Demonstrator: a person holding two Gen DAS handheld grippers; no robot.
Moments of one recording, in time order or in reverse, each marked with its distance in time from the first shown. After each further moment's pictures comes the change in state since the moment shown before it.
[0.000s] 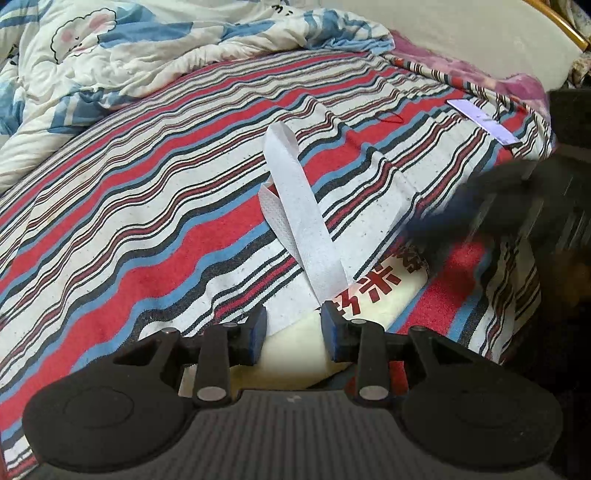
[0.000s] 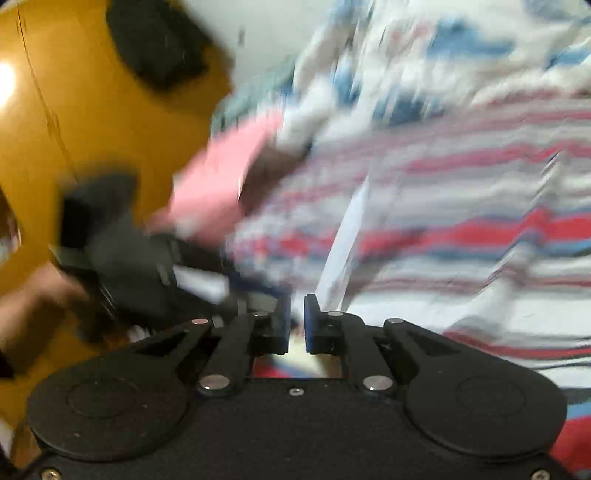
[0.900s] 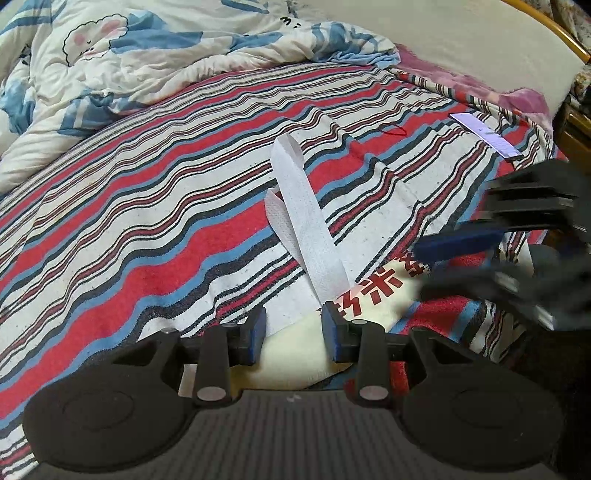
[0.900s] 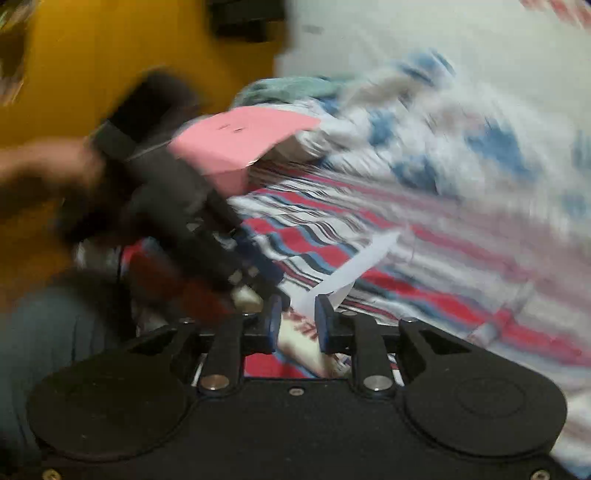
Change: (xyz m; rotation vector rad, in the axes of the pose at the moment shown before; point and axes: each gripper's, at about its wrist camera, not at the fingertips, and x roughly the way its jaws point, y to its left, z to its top) left arm -0.004 0.000 -0.005 -0.015 -0.040 0.007; right arm 0.027 0.040 -0.021 -0.379 0.104 -0.122
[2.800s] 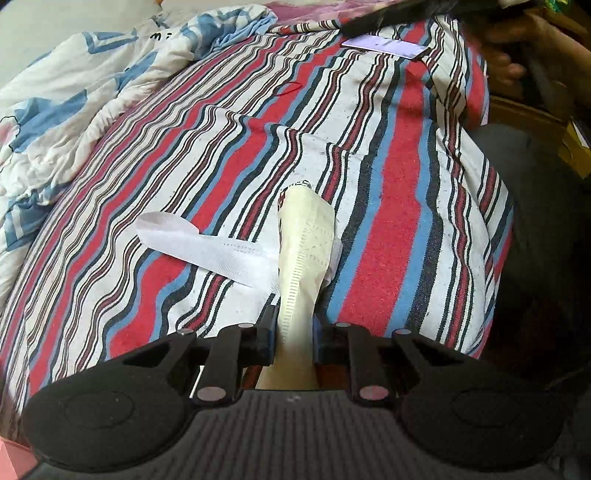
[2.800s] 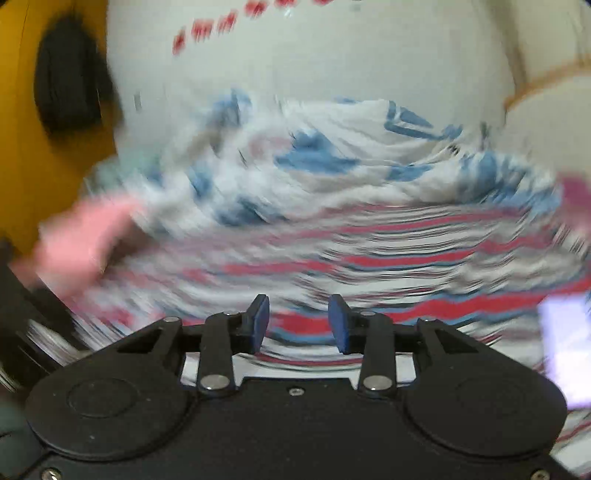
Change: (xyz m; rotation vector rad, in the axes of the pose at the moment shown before) left arm 0.000 -0.046 0.004 0.466 0.082 -0.037; right arm -0.096 -0.093 -0.012 0.201 -0.134 -0.427
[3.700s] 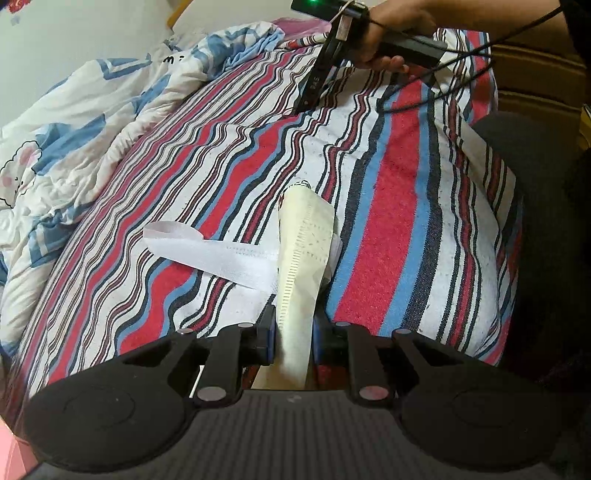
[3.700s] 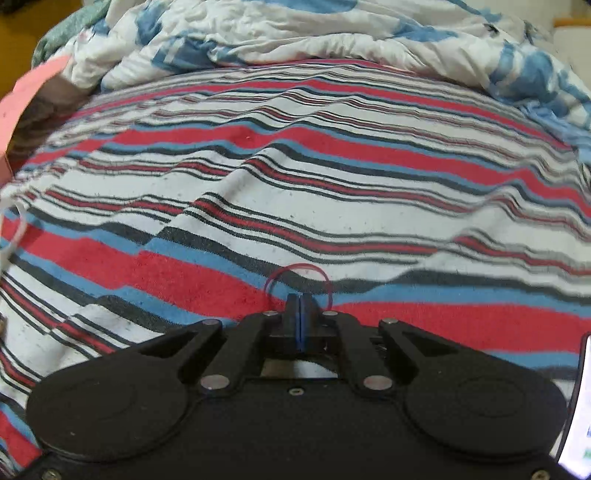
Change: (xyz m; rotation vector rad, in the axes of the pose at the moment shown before) left arm 0.002 -0.017 -0.010 0.052 -0.064 0.110; right arm 0.163 -0.071 0.012 -0.076 0.481 0.006
